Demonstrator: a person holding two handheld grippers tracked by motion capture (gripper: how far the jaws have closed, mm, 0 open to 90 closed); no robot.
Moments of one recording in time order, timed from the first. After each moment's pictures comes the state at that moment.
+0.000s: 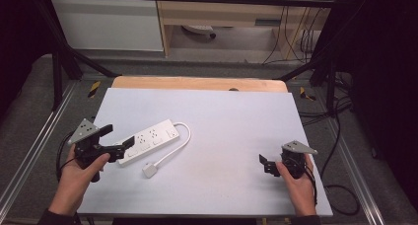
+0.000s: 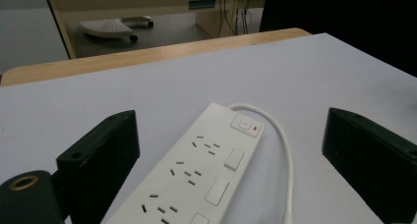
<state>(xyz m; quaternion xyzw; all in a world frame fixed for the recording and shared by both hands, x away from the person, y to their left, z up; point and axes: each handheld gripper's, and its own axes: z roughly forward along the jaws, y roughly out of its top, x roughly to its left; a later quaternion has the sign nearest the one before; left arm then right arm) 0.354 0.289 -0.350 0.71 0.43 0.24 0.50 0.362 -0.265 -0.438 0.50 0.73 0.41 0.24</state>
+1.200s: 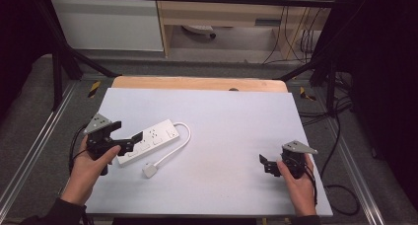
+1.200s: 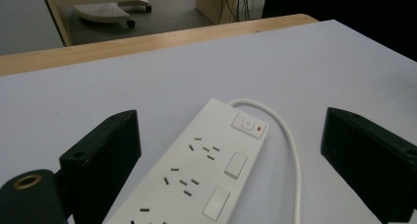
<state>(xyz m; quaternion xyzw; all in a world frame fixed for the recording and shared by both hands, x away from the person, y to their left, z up) 0.379 0.272 -0.357 0.73 0.44 0.22 0.48 0.362 -0.266 -0.438 0.50 0.73 0.41 0.24</state>
